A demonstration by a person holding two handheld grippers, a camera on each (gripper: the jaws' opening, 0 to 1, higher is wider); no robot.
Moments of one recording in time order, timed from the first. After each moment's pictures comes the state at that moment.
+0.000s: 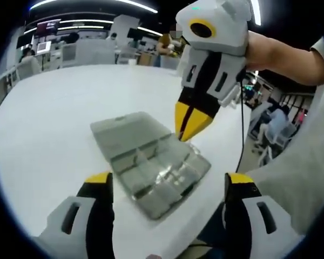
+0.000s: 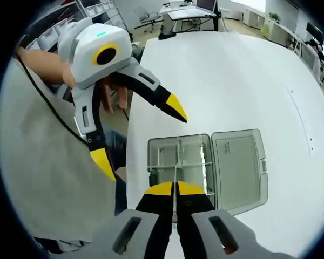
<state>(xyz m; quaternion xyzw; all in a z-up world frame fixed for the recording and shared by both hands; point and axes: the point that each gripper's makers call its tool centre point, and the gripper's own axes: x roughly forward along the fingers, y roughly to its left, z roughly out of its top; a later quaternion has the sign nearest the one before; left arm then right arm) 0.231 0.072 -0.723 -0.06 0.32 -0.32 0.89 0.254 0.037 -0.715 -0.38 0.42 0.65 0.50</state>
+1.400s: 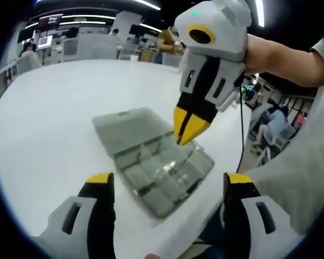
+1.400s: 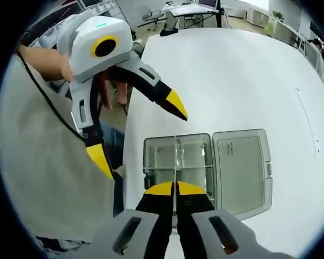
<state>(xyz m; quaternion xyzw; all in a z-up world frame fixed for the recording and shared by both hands) 0.233 0.077 -0.730 -0.07 0.33 -0.32 0.88 0.258 0.042 -0.732 -0.38 0.43 0.66 0.49</state>
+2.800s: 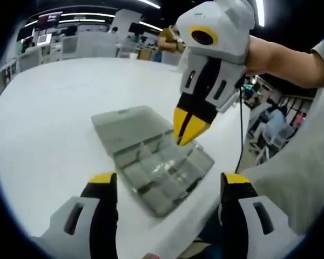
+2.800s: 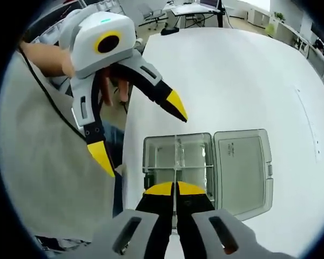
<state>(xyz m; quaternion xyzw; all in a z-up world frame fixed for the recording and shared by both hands) 0.232 0.077 -0.731 -0.07 0.34 -0.33 0.88 0.255 0.043 -0.732 -0.38 0.43 0.66 0.48</state>
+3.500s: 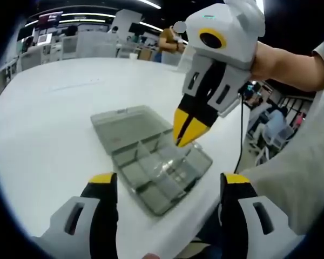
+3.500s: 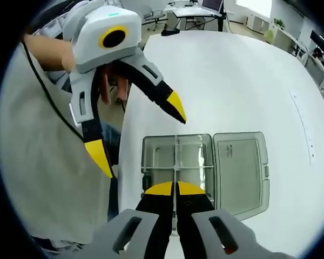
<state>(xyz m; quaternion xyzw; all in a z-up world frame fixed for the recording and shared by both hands) 0.229 0.075 -0.731 -0.08 0.34 -0.33 0.88 0.253 0.041 -0.734 -0.40 0.40 0.65 0.50</state>
